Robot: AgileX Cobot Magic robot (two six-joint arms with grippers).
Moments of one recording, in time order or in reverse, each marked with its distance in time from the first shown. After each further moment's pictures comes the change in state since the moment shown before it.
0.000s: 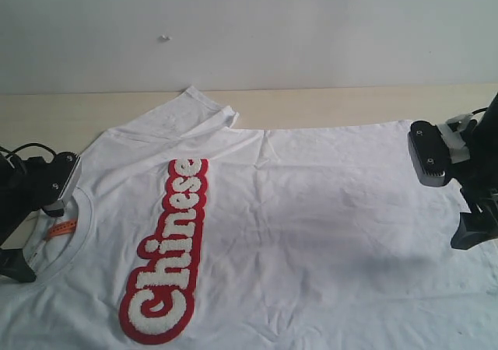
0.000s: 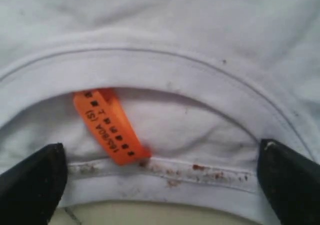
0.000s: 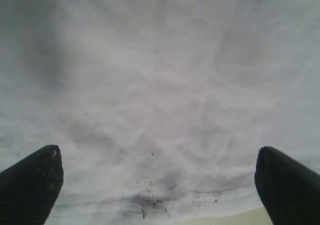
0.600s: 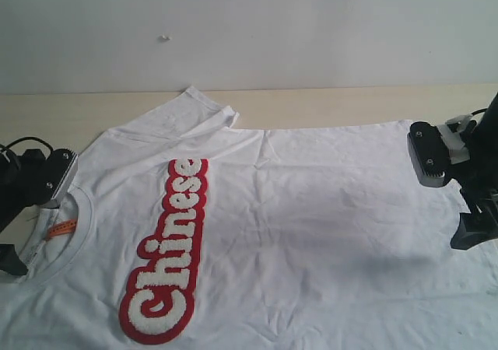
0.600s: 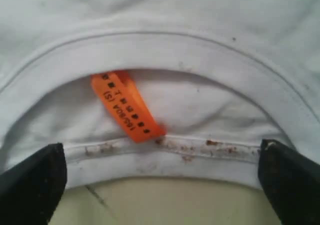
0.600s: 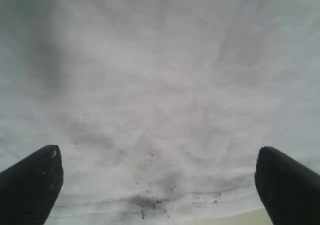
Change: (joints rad) left arm 0.000 -0.020 -0.008 0.051 -0.012 0.020; right arm 0.000 0.004 0.000 0.000 -0.002 -0.002
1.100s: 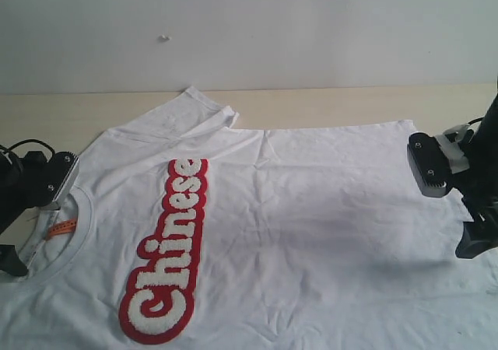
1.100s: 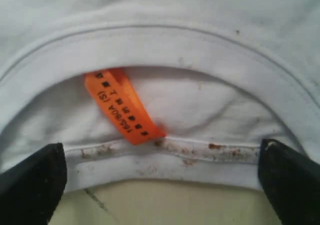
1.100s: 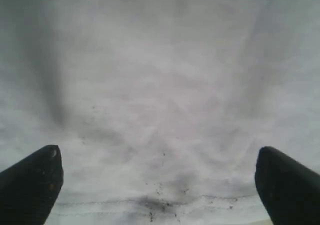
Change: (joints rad) left arm 0.000 0.021 -0.008 0.015 -0.008 0.000; right arm 0.000 0.033 0.000 -0.033 0.006 -0.008
